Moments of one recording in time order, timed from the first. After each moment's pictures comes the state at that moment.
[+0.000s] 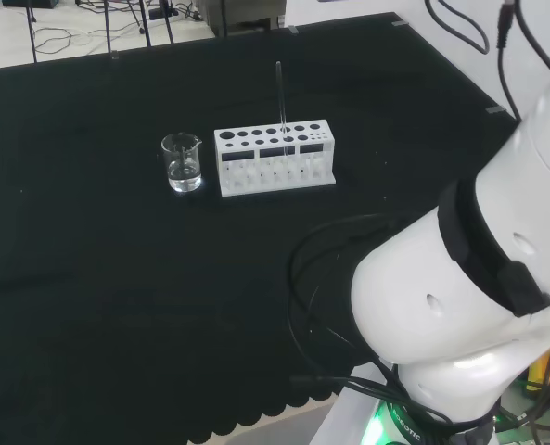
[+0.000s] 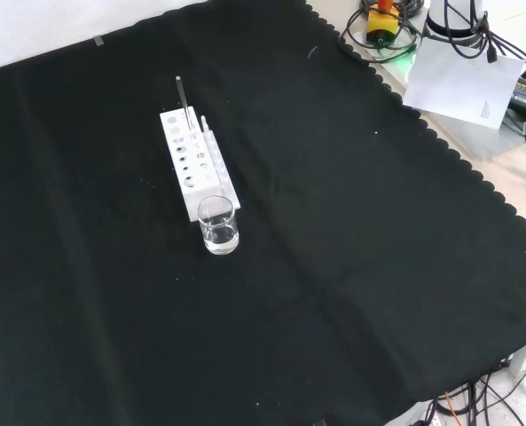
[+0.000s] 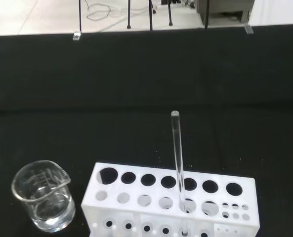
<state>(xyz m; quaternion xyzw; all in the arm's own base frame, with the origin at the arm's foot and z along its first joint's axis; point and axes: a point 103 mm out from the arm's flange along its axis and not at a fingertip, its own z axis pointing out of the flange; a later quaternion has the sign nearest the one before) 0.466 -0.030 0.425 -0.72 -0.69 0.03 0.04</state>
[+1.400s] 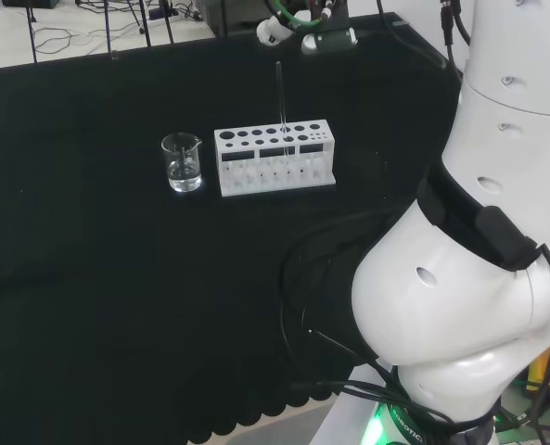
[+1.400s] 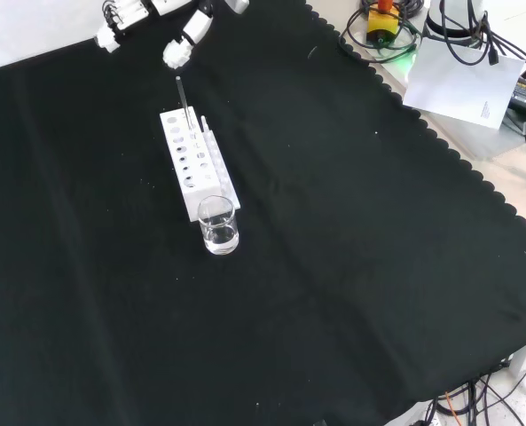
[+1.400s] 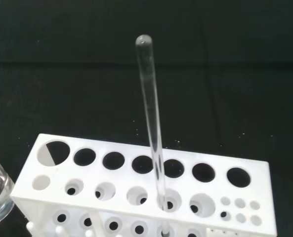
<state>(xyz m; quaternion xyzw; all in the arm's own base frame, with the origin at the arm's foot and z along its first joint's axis) 0.545 -0.048 0.309 -0.72 -0.69 0.07 0.05</state>
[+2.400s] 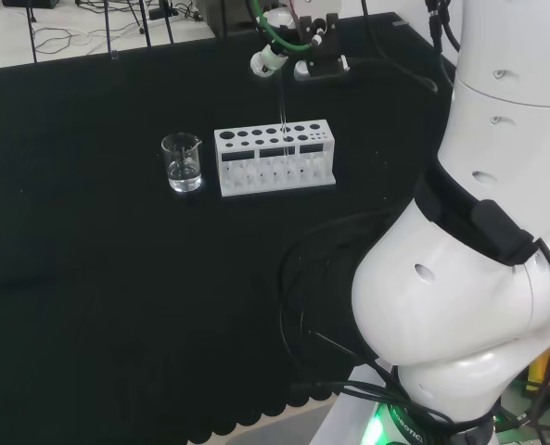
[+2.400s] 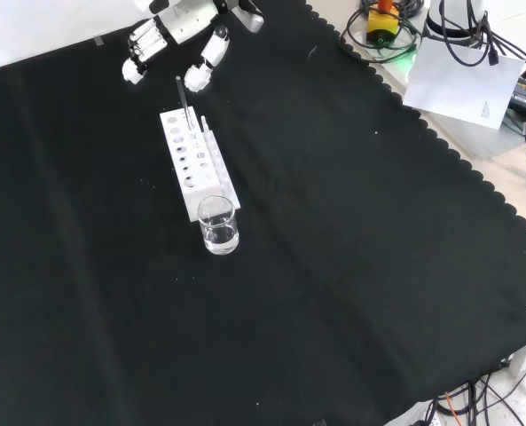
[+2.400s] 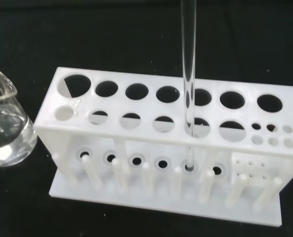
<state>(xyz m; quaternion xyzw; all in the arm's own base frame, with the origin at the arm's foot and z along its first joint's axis) 0.524 -0.032 0.270 -0.71 -0.69 0.10 0.11</state>
